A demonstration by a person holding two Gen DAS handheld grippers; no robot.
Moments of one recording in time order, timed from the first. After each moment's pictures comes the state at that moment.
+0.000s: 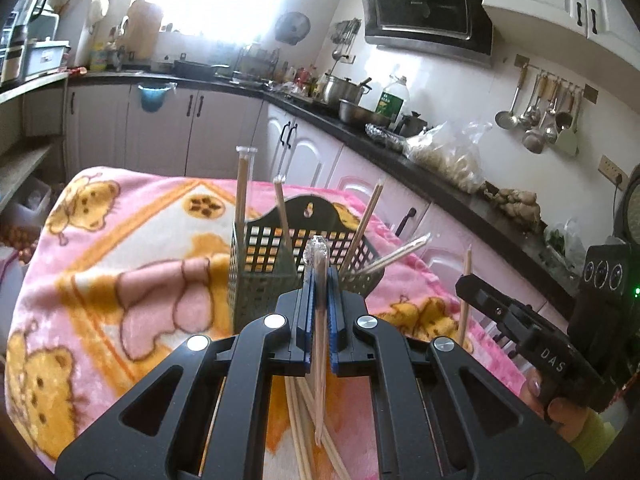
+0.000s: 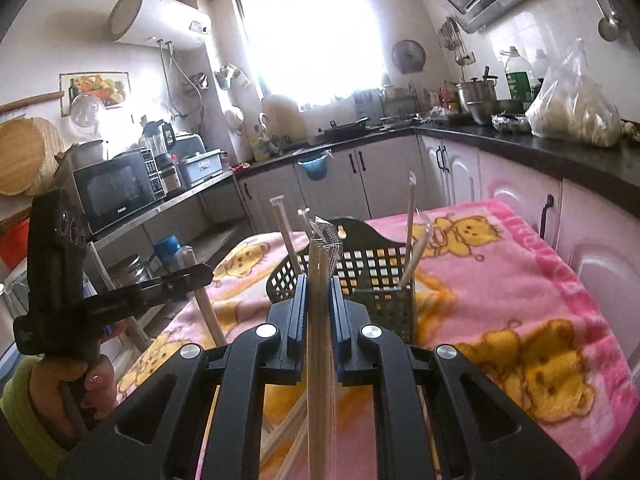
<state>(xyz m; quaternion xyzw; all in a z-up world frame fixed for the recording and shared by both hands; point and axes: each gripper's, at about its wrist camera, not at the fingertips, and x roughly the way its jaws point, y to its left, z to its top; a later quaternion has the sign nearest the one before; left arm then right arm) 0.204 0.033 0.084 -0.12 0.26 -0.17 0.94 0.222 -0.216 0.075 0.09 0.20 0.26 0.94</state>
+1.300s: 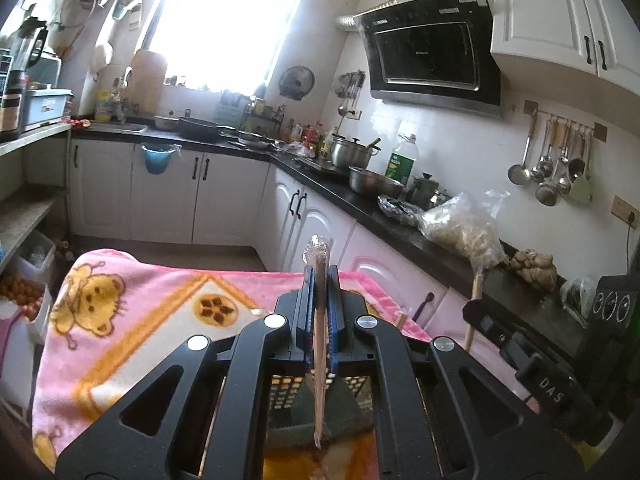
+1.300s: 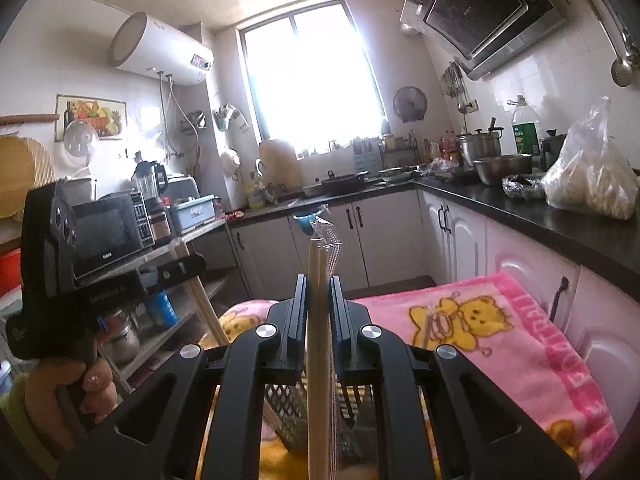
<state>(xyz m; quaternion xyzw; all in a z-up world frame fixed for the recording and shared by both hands) 0.283 0.053 0.158 -0.12 0.17 -0.14 0.97 0.304 -0.192 0.138 0.10 0.12 0.25 0.96</state>
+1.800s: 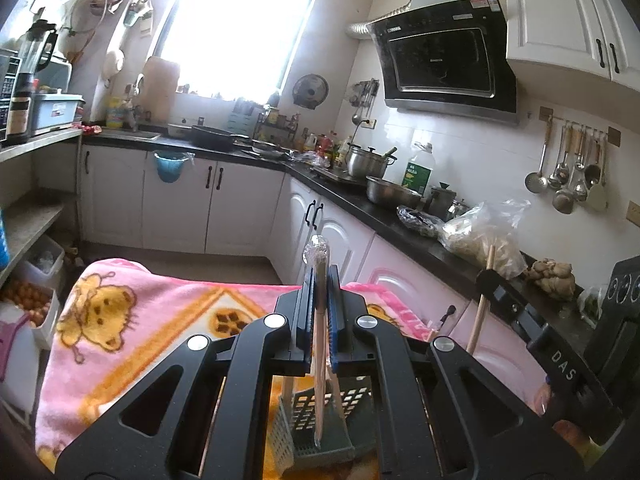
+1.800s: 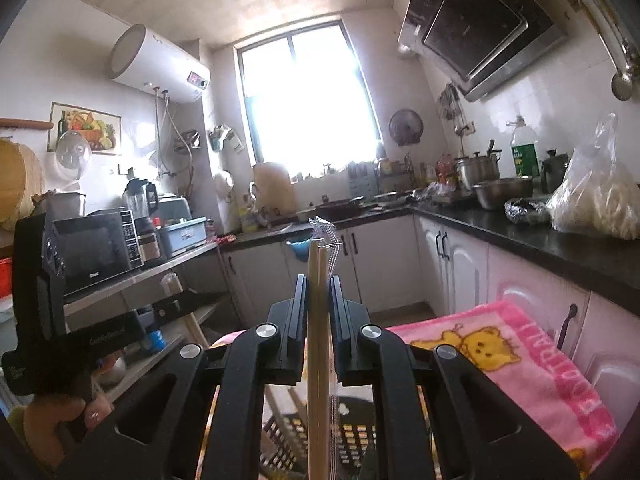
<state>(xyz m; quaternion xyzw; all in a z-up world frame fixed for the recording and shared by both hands) 0.305 0.065 0.149 -0.12 0.15 -0.12 0.97 0.337 -0.174 0.141 0.10 0.07 0.23 0.97</state>
